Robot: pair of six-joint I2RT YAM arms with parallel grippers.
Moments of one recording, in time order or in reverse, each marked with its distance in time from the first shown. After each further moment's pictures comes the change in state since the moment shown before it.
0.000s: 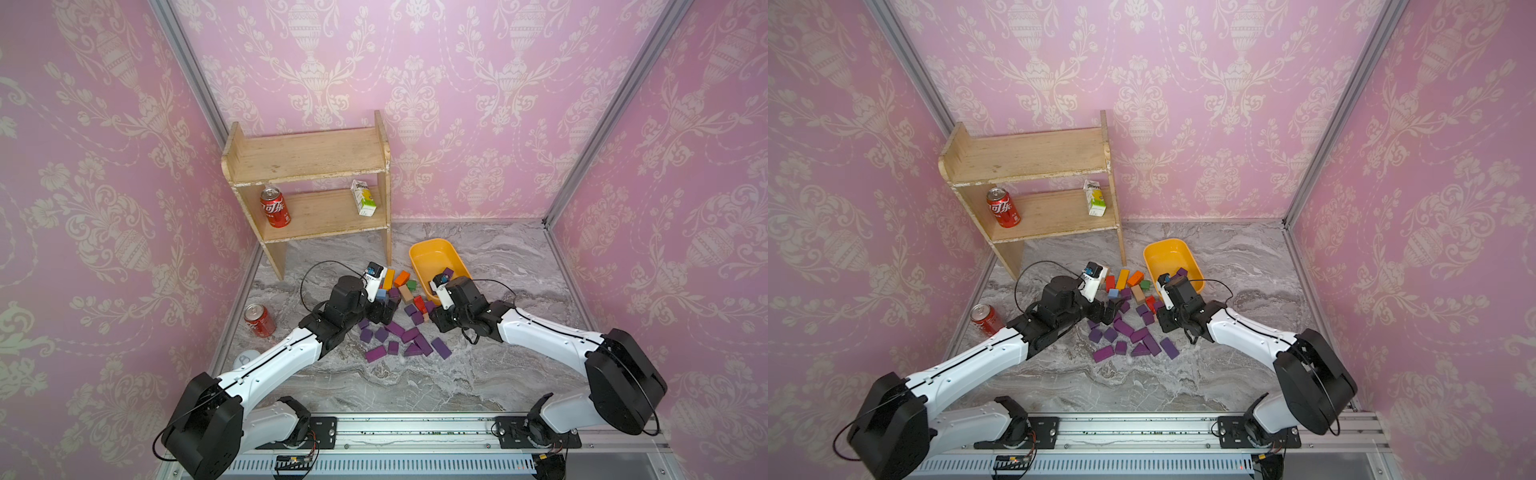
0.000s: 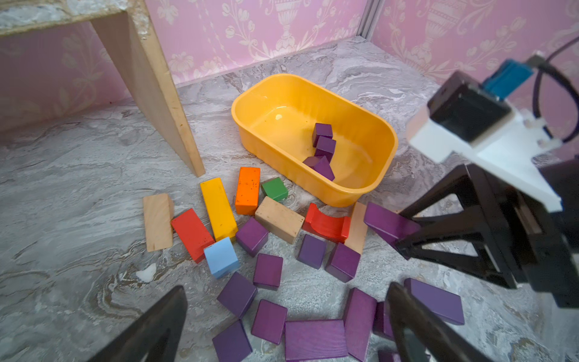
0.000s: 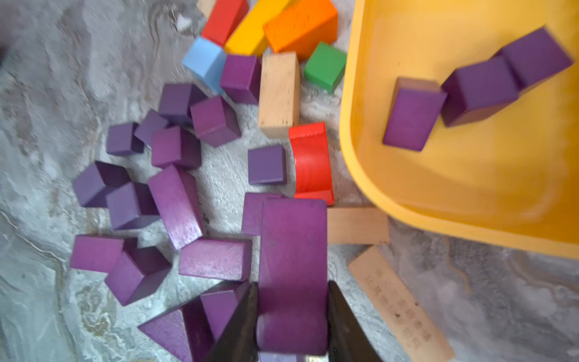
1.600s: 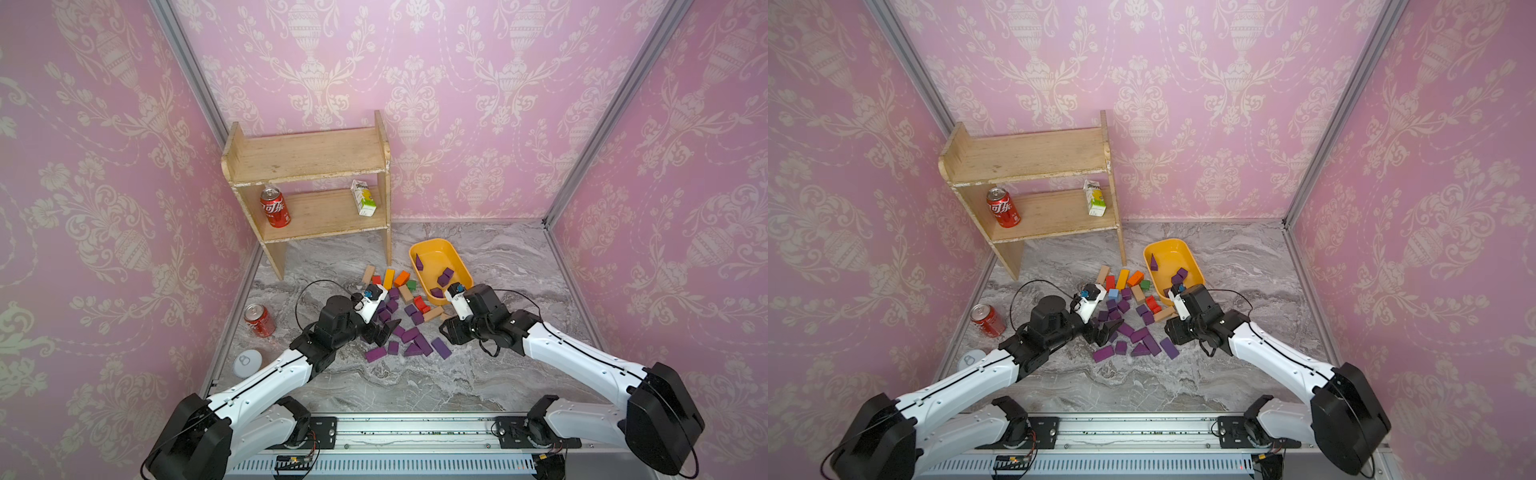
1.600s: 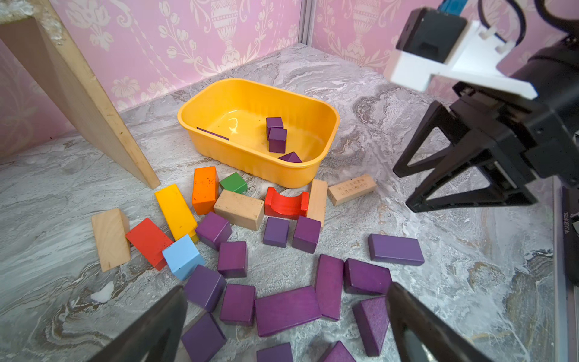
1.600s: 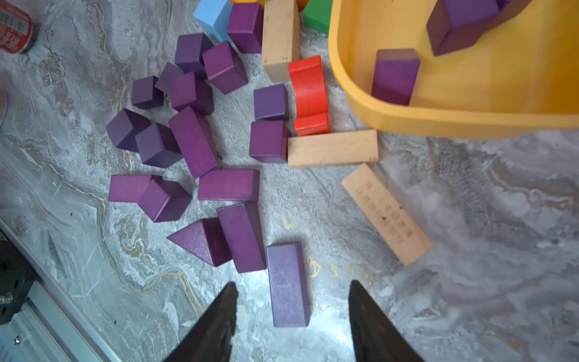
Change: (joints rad) left arm 0.000 -0.142 -0.233 0.186 0.152 0.119; right arm 0.006 -0.226 -0.151 -0.171 -0.055 0.032
